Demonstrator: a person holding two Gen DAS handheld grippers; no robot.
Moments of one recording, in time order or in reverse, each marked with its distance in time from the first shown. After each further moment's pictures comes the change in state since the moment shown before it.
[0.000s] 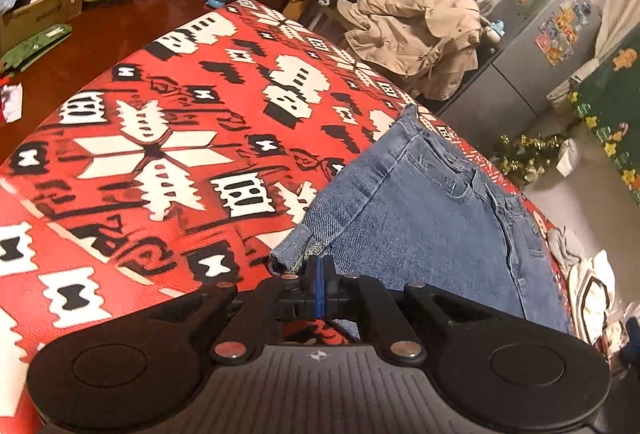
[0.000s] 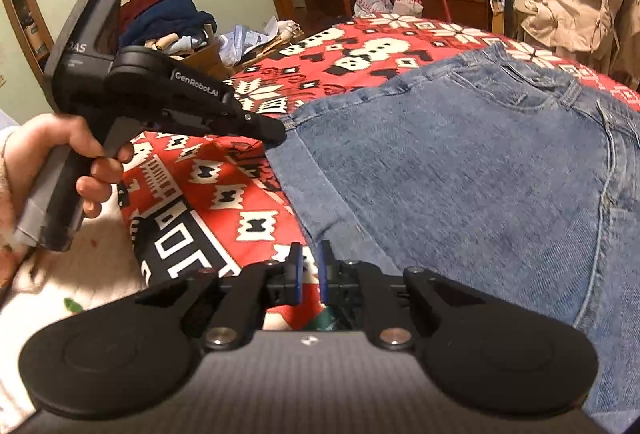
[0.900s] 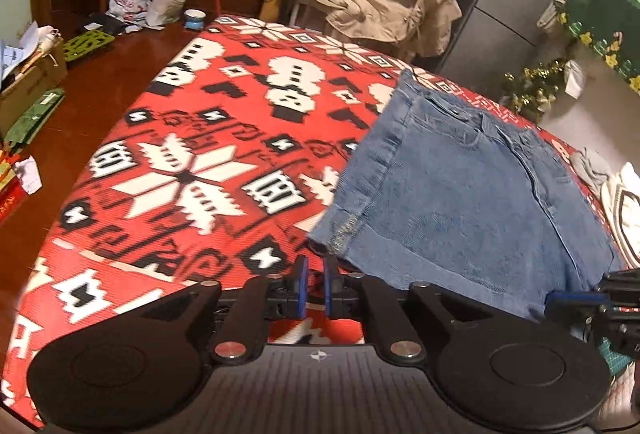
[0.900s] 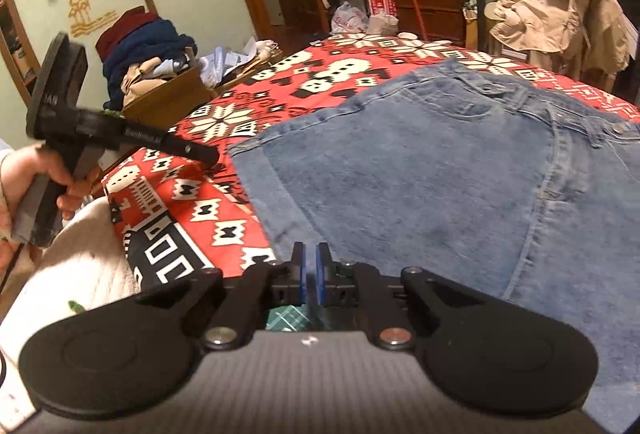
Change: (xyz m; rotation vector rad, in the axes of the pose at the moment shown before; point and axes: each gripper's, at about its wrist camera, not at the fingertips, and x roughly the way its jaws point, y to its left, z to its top) left arm -0.017 -0.008 -0.005 0.290 0.039 0.116; right arm -0.040 -0.024 -0.005 0.045 -0.064 -0.058
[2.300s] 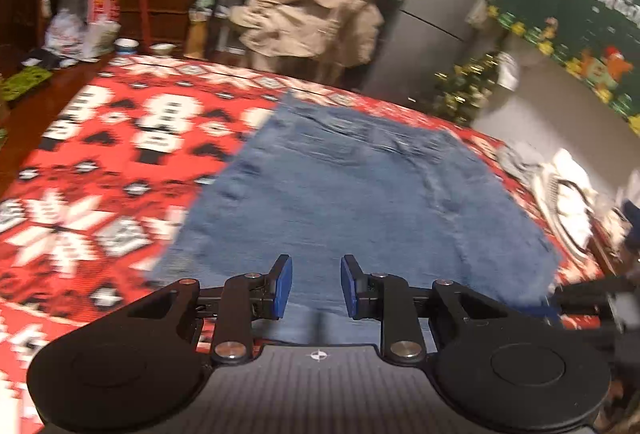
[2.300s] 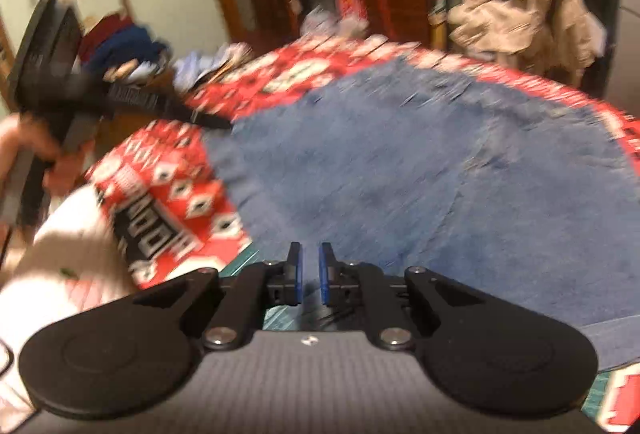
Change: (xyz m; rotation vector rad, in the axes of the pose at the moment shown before) left arm -0.003 -0.100 0.011 0.089 -0.027 -0.219; right arm -0.061 -0.018 -0.022 0.034 -0.038 -0.125
